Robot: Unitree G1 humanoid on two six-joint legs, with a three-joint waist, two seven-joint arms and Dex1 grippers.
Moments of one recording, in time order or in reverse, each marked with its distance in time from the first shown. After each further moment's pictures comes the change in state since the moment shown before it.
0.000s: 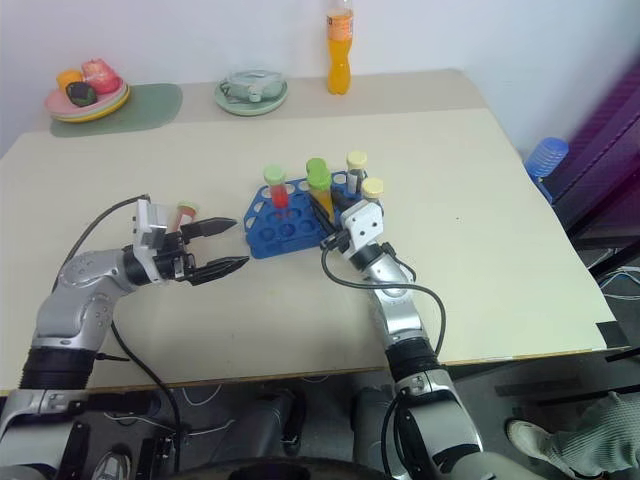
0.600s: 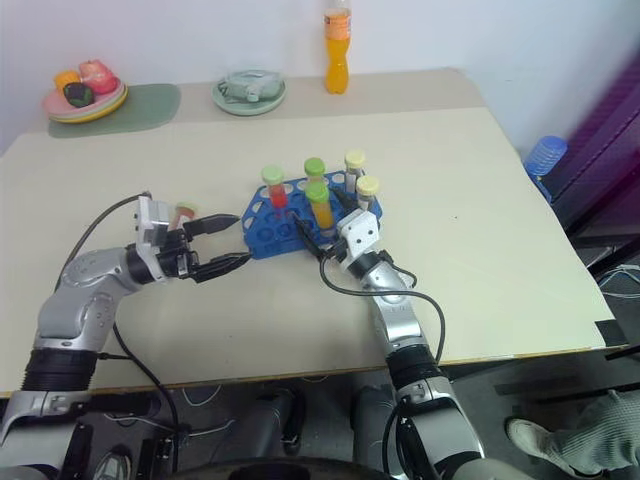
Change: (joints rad) left arm -0.010 -0.028 0.004 0.011 -0.012 0.020 0.042; right arm 0.024 -0.007 0.014 -0.014 -0.014 0.014 0.006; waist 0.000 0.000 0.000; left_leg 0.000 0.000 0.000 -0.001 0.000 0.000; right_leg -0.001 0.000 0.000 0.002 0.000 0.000
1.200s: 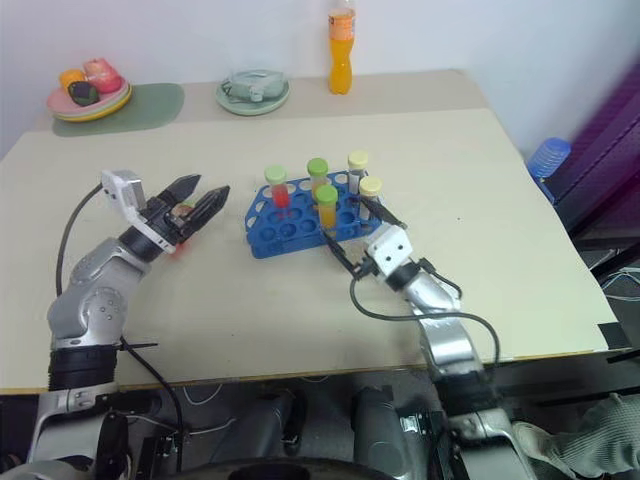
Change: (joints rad) left arm -0.041 -0.175 0.165 -0.103 -0.048 0.147 0.593; right arm 0.241 -0.310 -0.008 -0.460 0.003 0.248 0.083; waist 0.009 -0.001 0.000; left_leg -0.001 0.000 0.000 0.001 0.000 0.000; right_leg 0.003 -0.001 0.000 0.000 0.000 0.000
